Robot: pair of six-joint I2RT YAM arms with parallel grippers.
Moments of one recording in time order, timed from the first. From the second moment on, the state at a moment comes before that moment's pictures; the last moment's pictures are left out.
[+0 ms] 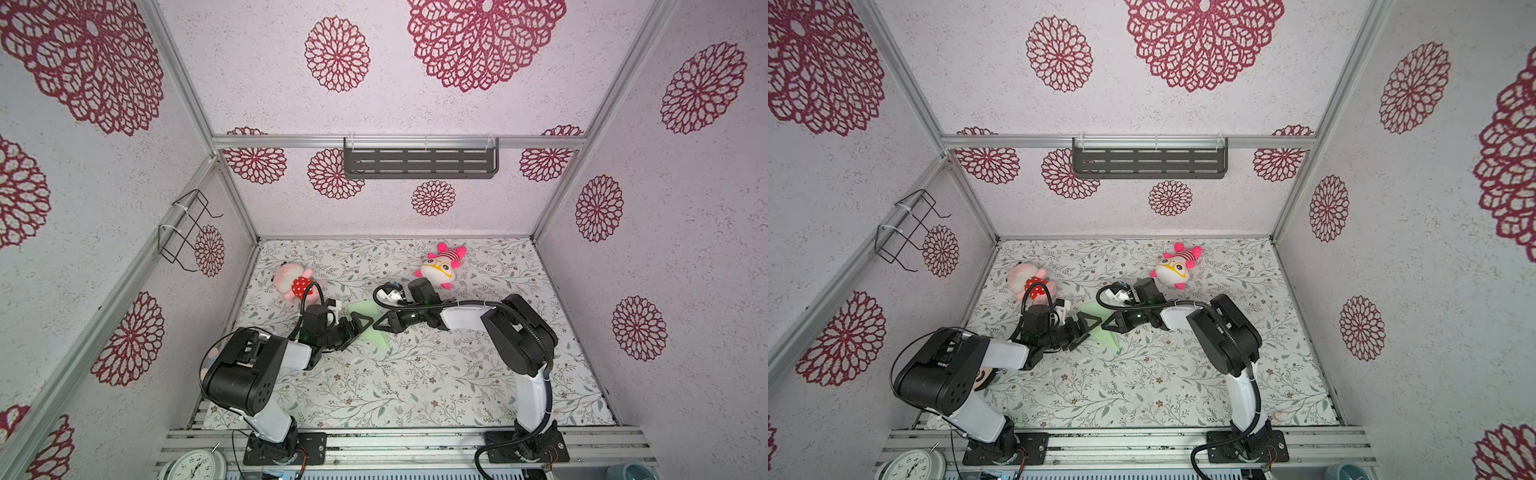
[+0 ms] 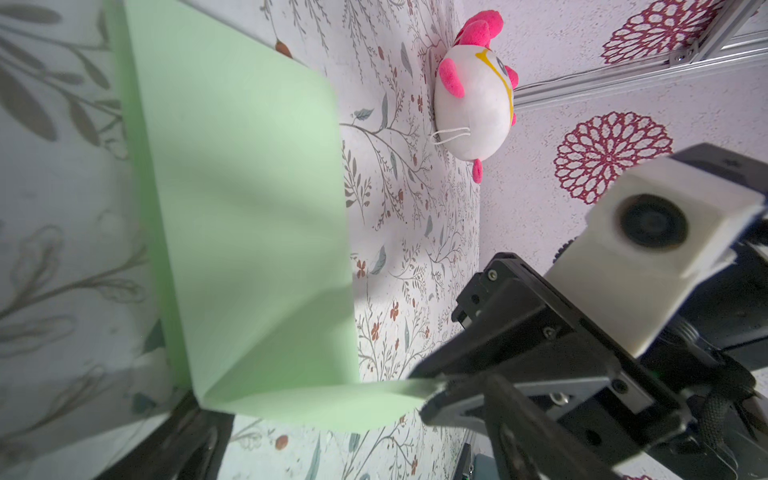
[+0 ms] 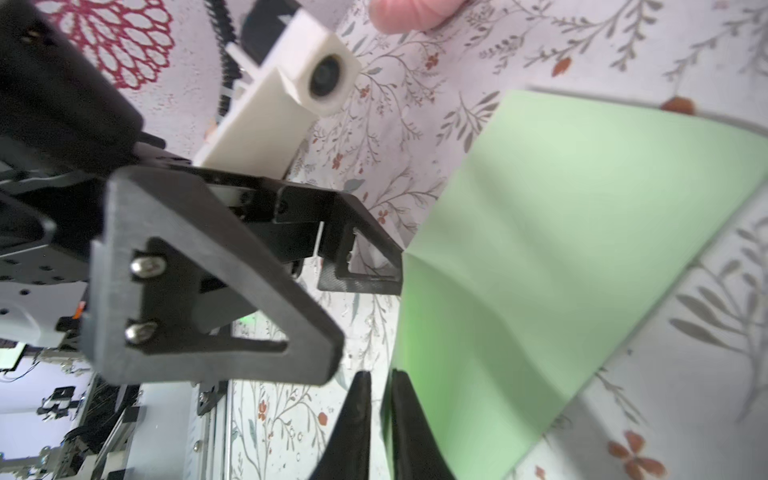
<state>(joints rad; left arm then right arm) -0.26 1.65 0.44 0.61 0.61 -0.92 0.66 2.03 1.17 0.14 -0.82 0.30</state>
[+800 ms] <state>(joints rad) -0.26 1.74 0.46 0.69 0.64 -0.95 0.66 2.10 1.23 -0.01 -0.63 0.27</state>
